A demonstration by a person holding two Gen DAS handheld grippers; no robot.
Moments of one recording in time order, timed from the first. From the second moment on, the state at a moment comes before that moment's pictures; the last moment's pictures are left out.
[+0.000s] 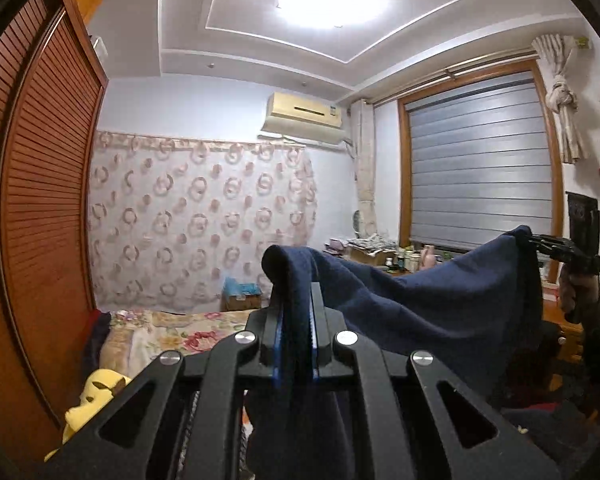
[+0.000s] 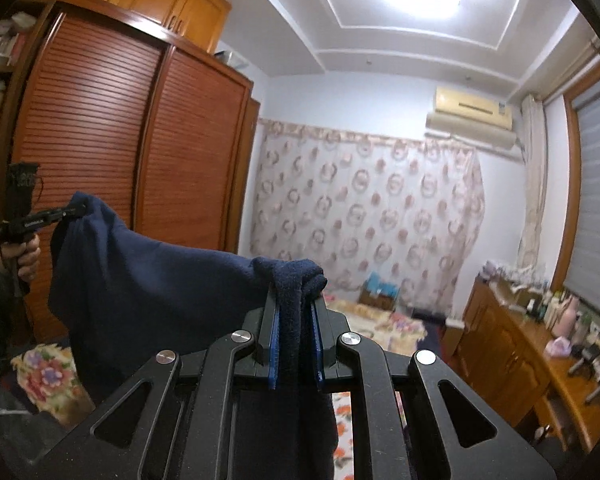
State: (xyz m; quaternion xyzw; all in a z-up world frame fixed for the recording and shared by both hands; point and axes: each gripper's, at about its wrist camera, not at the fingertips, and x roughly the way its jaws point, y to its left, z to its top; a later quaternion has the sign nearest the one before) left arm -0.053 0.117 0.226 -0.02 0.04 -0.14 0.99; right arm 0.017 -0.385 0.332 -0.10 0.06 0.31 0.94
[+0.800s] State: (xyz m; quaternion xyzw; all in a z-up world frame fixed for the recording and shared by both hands) left arm 0.159 0.089 0.022 0.00 0.30 -0.07 0.95; right arm 0.302 -0.350 0.082 -0.07 0.35 0.16 0.92
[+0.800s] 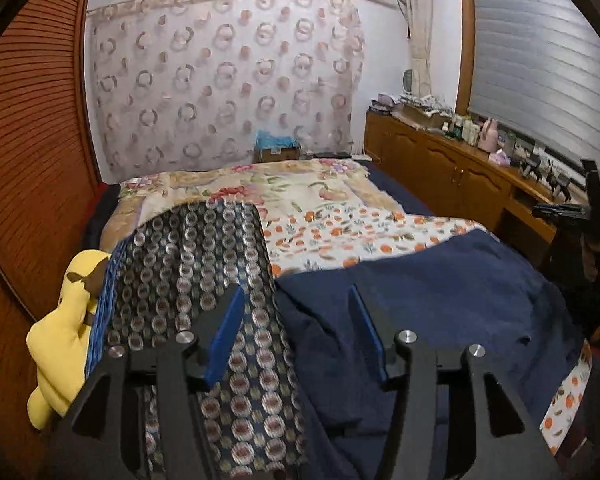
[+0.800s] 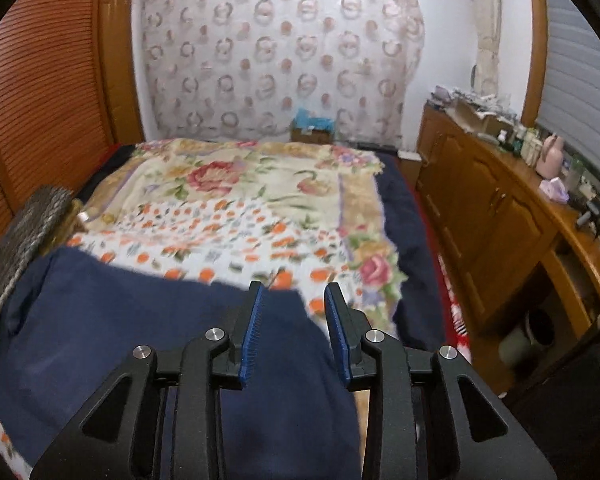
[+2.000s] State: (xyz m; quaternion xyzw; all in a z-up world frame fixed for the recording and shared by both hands) left arm 0.125 -0.014 -0.087 0.05 0.42 -0.13 0.90; right arm 0.239 -0.393 -0.026 -0.01 0.45 0.12 0.89
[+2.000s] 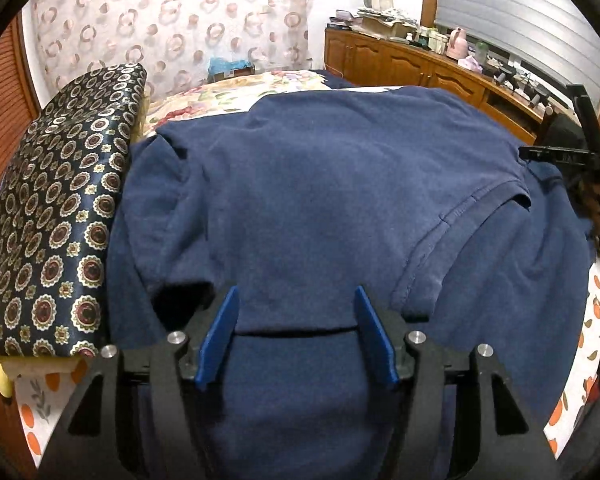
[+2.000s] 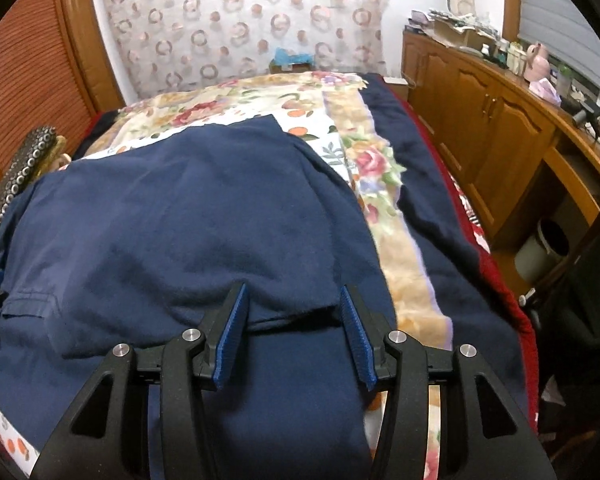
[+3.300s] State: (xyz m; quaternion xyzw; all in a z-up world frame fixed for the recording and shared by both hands) left arm 0.116 0.035 -0.067 -0.01 0.39 -0.04 0.92; right arm 0.236 -0.386 -0.031 -0.04 0.43 0.11 0.89
